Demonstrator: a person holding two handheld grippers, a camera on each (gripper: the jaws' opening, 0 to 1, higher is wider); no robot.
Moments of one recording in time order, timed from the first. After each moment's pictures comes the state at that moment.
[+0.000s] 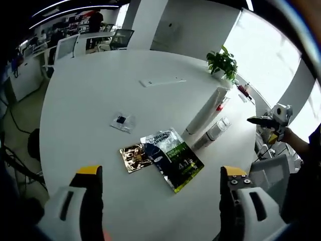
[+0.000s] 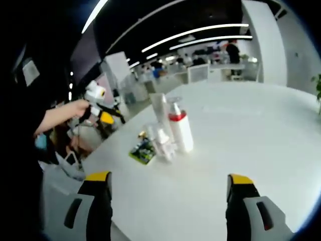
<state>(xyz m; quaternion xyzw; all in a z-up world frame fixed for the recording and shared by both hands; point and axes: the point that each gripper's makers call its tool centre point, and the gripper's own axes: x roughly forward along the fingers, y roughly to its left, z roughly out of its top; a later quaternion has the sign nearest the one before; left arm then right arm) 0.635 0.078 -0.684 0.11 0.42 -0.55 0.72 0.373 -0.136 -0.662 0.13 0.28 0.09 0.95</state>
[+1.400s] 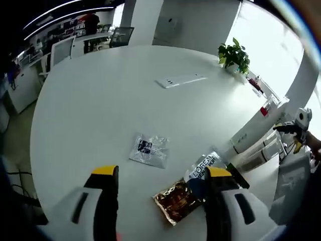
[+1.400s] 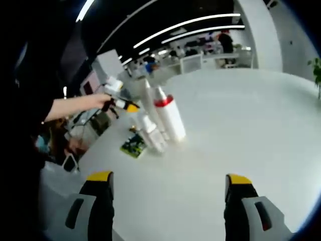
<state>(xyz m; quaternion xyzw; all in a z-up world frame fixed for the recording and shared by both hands) 0.722 0.006 -0.751 0.15 0.40 -0.54 0.73 0.378 -0.146 -0.695 0.16 0.31 0.07 0.93</state>
